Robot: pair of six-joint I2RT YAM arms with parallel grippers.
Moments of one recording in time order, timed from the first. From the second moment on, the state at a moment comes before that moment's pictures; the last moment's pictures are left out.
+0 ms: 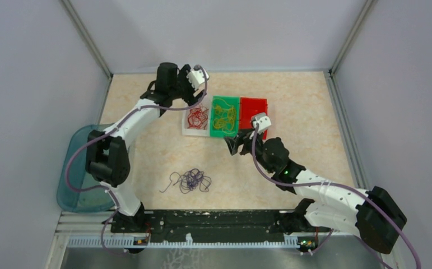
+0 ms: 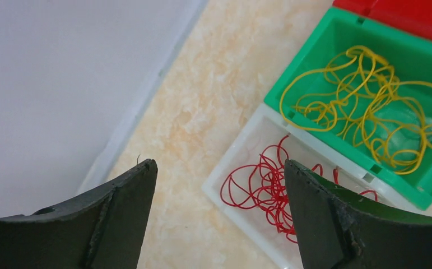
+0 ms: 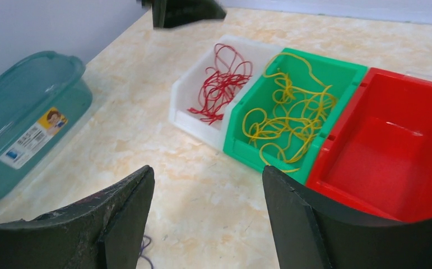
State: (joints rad) left arm -0.38 1.80 1.42 -0.09 0.29 0.66; right arm 0.82 1.01 0.46 0.51 0.23 0.25
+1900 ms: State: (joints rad) left arm -0.26 1.07 0.71 -0.65 0.80 0.90; right arm 0.87 1.30 0.42 0.67 -0.18 0.45
